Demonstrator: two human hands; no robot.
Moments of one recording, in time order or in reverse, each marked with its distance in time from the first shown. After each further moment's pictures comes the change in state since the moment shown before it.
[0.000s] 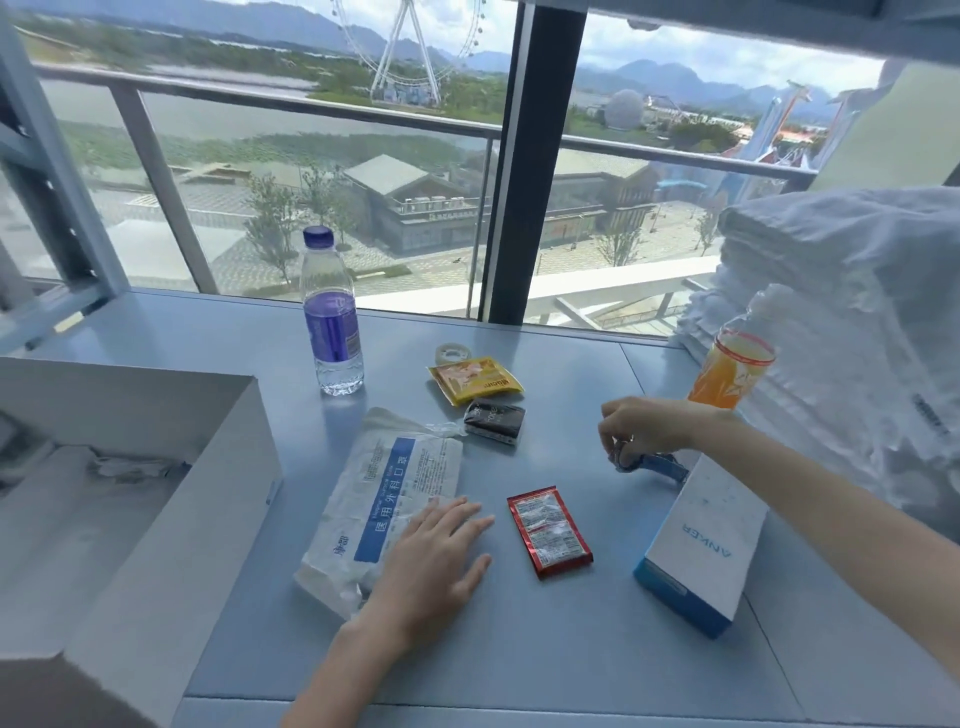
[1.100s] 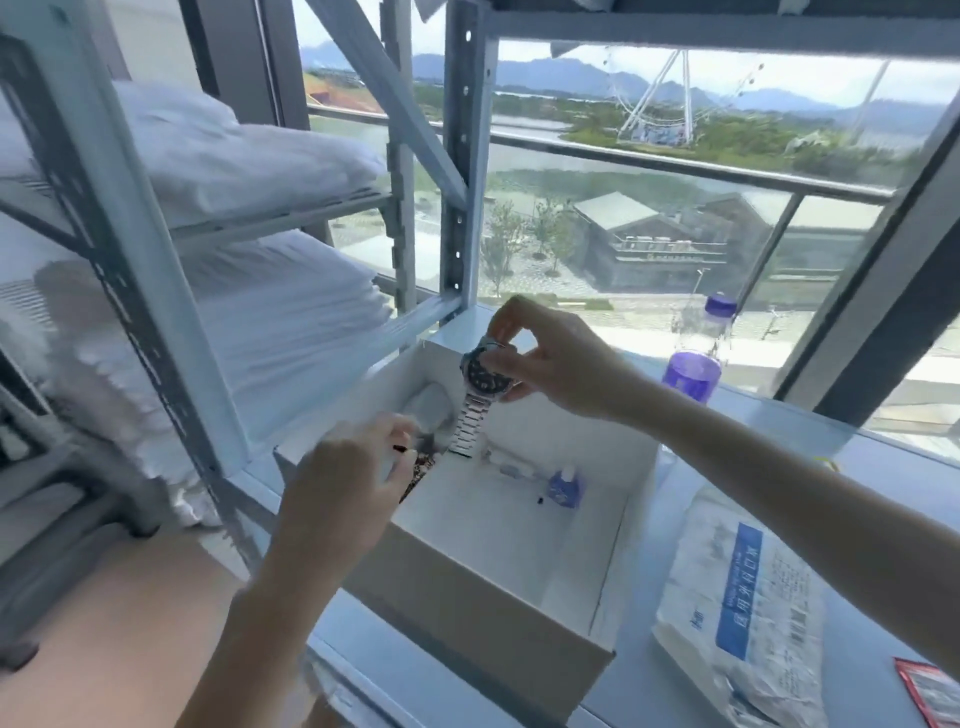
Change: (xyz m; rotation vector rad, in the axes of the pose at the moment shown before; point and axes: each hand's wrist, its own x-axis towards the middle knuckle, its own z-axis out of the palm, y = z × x) left_hand -0.213 -0.184 -0.235 0.029 0.631 -0.696; right_hand 0.101 -0.444 -0.195 0.803 0.411 -0.632
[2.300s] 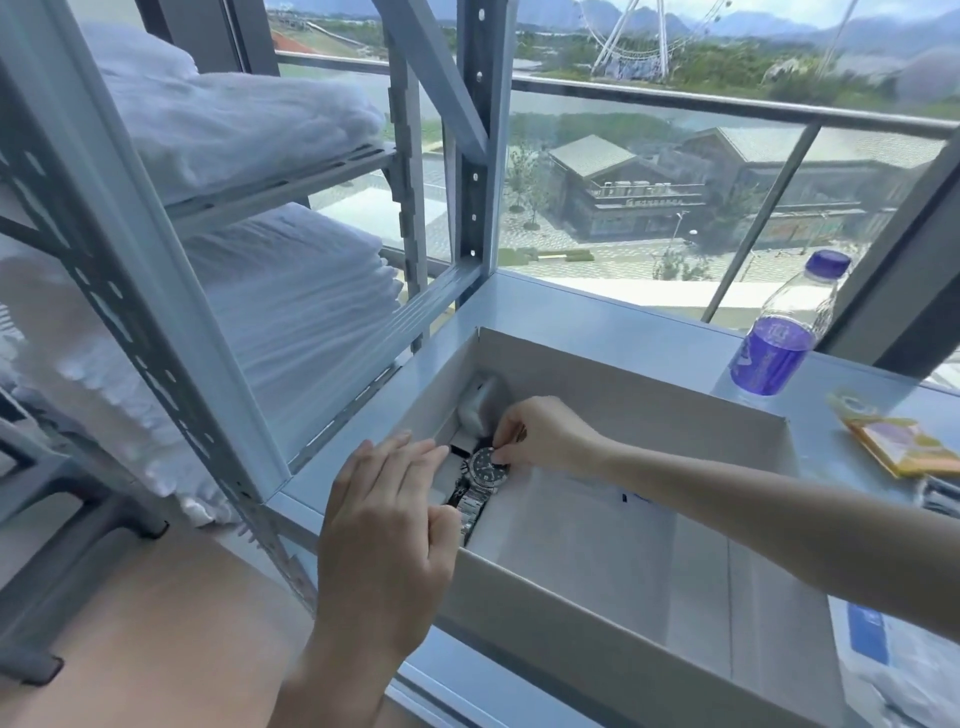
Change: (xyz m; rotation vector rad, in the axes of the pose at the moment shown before) left_hand 0.005 -0.071 0.012 0.098 0.030 0.173; right_hand 0.064 0.083 0.125 -0.232 -0.140 0.370
